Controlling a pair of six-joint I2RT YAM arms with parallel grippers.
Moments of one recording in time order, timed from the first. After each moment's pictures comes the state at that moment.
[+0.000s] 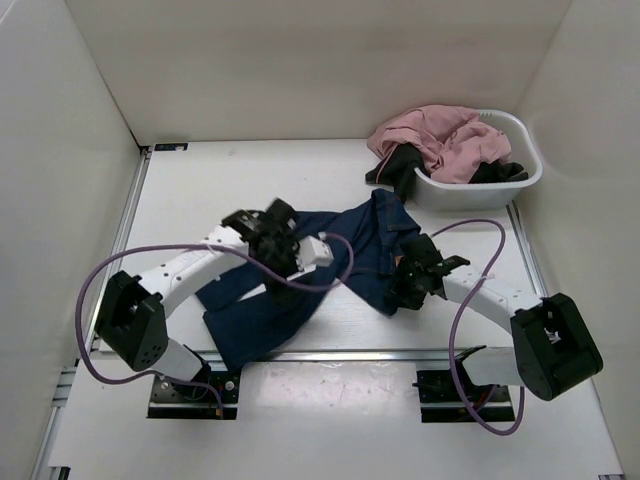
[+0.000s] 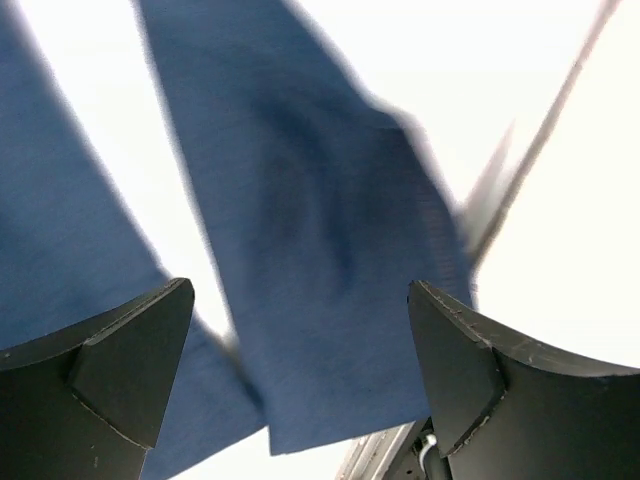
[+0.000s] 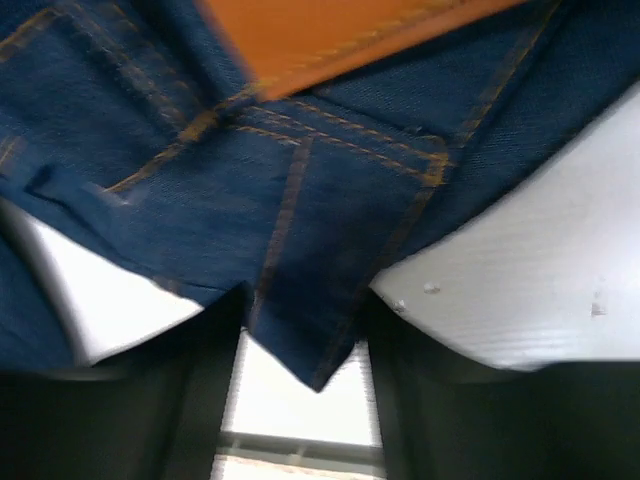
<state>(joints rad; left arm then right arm) -0.62 1.51 1.21 -0.98 0.30 0.58 0.50 1.30 0.61 -0.47 -0.02 0.90</state>
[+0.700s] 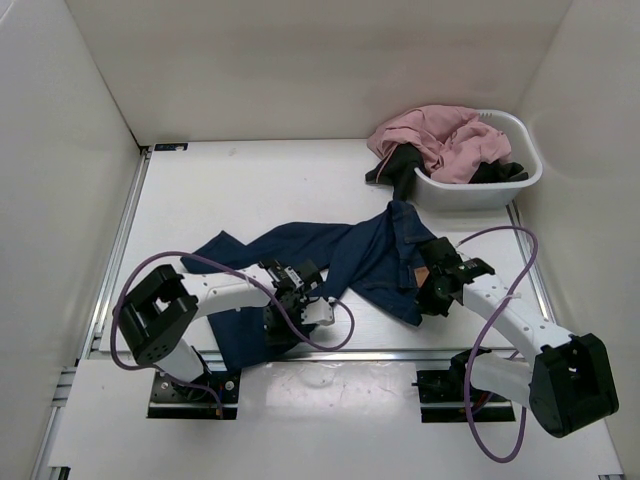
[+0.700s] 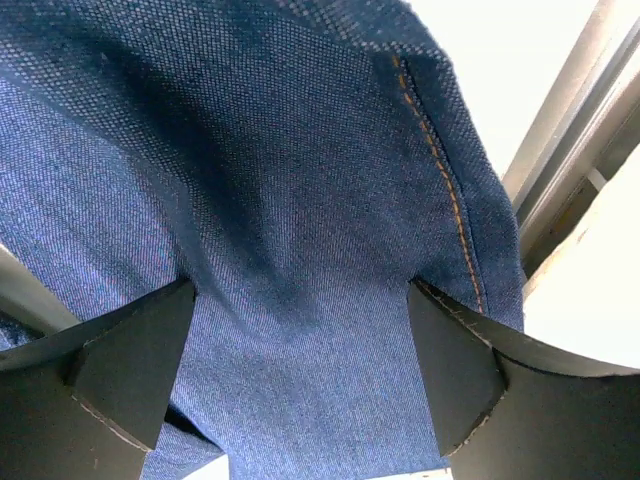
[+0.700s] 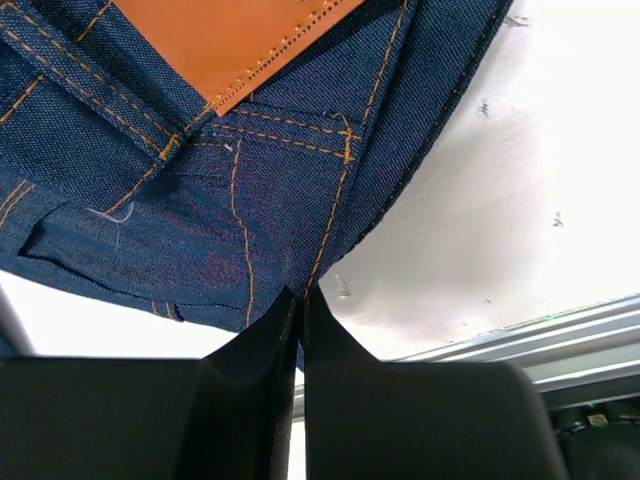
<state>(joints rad) -0.95 1.58 0.86 -0.78 0.04 0.57 0.41 1.11 0.63 -0.81 0.12 0.91</state>
